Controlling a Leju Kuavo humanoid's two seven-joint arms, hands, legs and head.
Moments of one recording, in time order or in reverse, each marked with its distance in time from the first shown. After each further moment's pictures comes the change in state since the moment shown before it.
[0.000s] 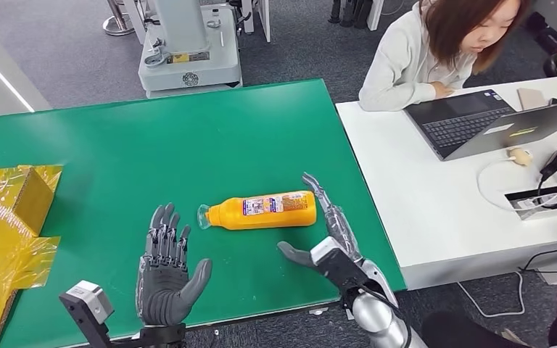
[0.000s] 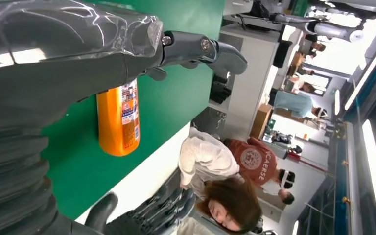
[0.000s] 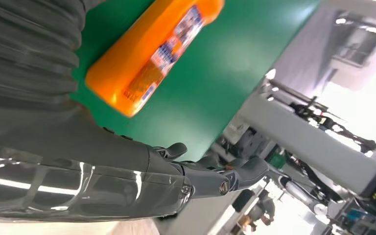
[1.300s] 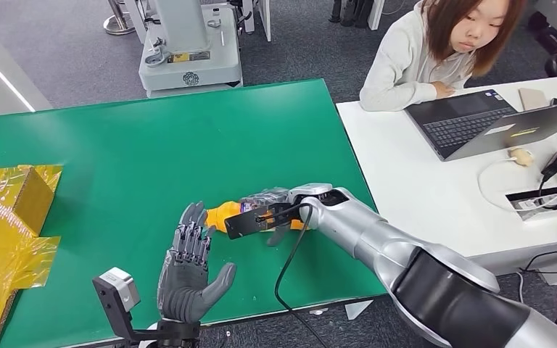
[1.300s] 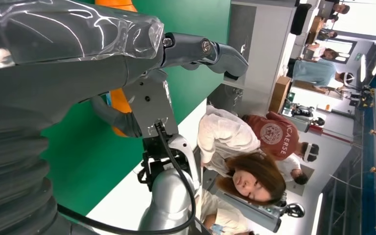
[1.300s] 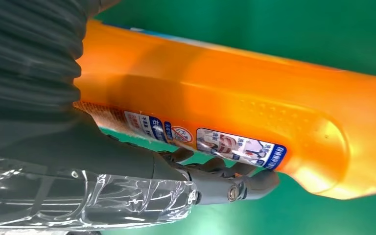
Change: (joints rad) left arm -0.051 -0.002 -0.044 0.064 0.000 -0.082 0.050; right arm -0.849 0.033 0.632 0.910 0.087 0.665 0.311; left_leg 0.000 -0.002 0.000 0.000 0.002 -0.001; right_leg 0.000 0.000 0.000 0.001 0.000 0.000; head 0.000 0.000
